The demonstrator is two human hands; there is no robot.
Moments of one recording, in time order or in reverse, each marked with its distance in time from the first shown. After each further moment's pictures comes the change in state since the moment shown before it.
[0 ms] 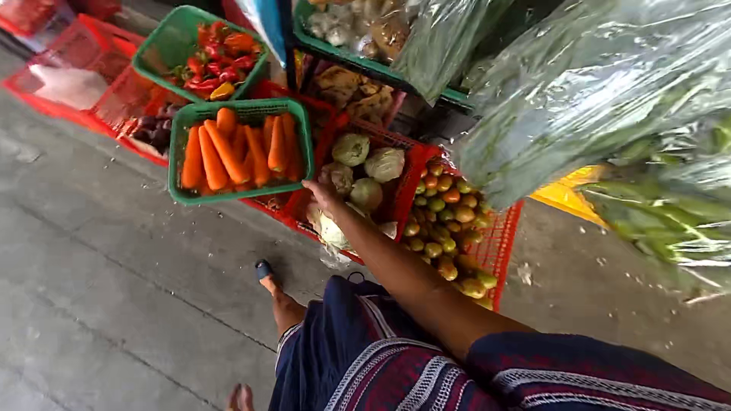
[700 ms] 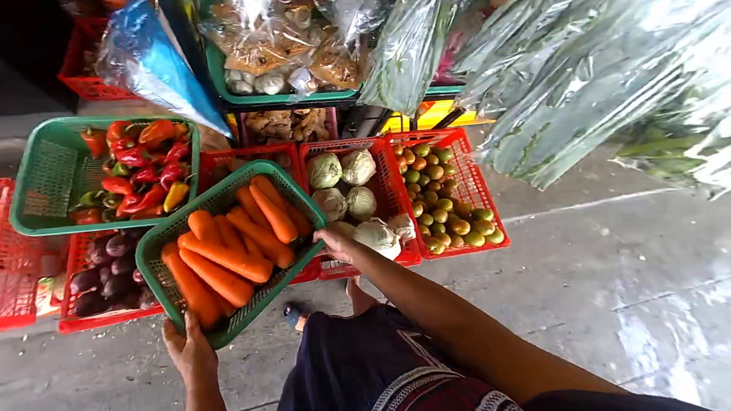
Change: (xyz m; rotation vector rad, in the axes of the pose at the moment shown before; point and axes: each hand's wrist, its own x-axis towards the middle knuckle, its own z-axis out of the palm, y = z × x) left_hand 0.346 0.374 -0.065 -0.404 -0.247 0.694; right_hand 0.032 -0.011 0.061 0.447 0.290 0.332
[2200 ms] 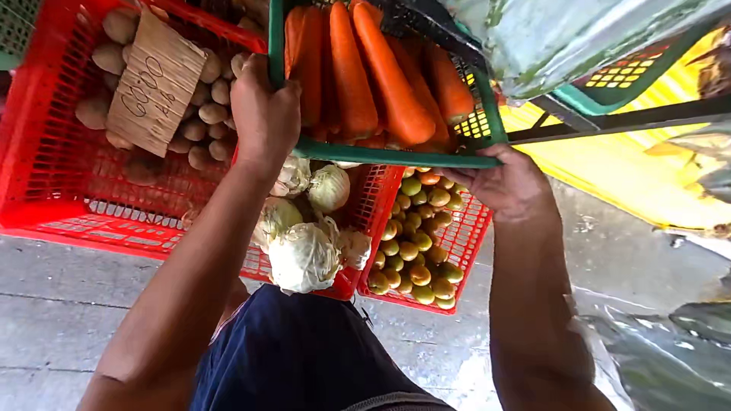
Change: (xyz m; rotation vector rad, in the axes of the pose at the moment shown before) left_hand 0.003 0.123 0.413 0.120 -0.316 0.093; right_hand 0.049 -0.209 -0.348 -0.001 0.178 -0.279
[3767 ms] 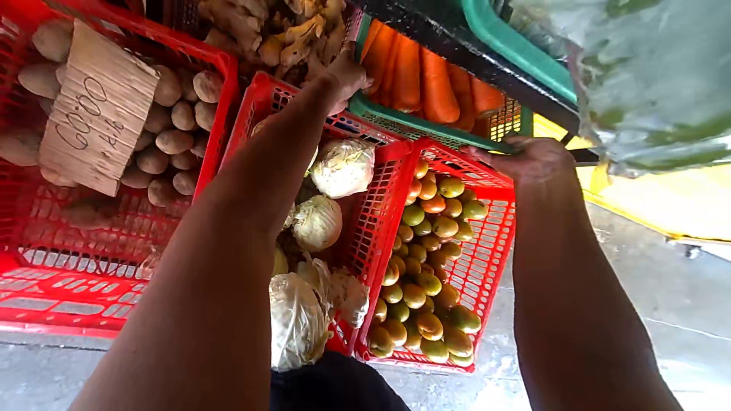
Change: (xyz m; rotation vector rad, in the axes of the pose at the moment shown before) left_hand 0.121 -0.014 0.168 -0.187 -0.647 -0.208; right_hand 0.157 -0.017 -0.061 0.304 0.443 -0.106
